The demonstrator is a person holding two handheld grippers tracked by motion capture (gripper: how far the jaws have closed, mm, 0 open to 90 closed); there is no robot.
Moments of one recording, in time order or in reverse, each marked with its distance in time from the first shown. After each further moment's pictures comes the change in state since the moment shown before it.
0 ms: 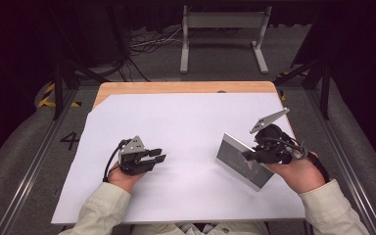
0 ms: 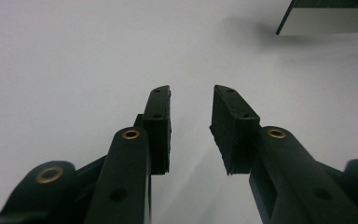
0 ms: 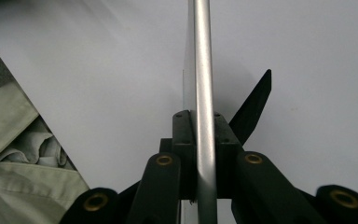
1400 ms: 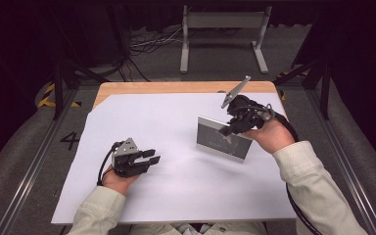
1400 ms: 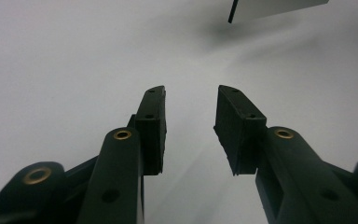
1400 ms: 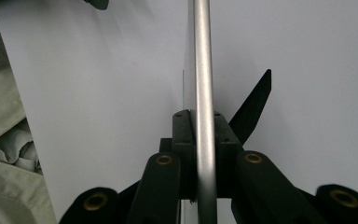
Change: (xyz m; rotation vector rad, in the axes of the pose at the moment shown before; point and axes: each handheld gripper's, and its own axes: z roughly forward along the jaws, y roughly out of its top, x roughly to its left) left arm 0.004 -0.011 -0.012 -0.004 0.028 -0.044; right arm -0.032 0.090 0.035 0.064 0.137 -0.261
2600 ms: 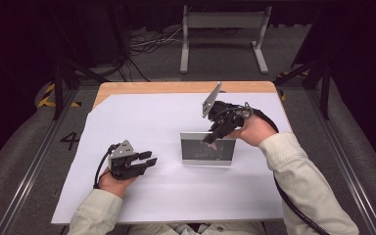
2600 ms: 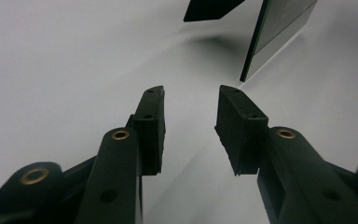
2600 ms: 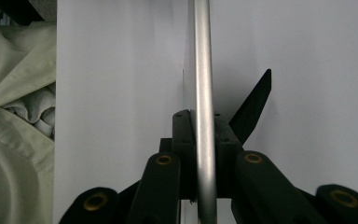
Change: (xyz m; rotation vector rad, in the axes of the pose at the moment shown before) left arm 0.000 -0.007 -0.007 0.004 0.017 -0.014; right arm -0.004 0.028 0.046 0.062 0.216 -0.258
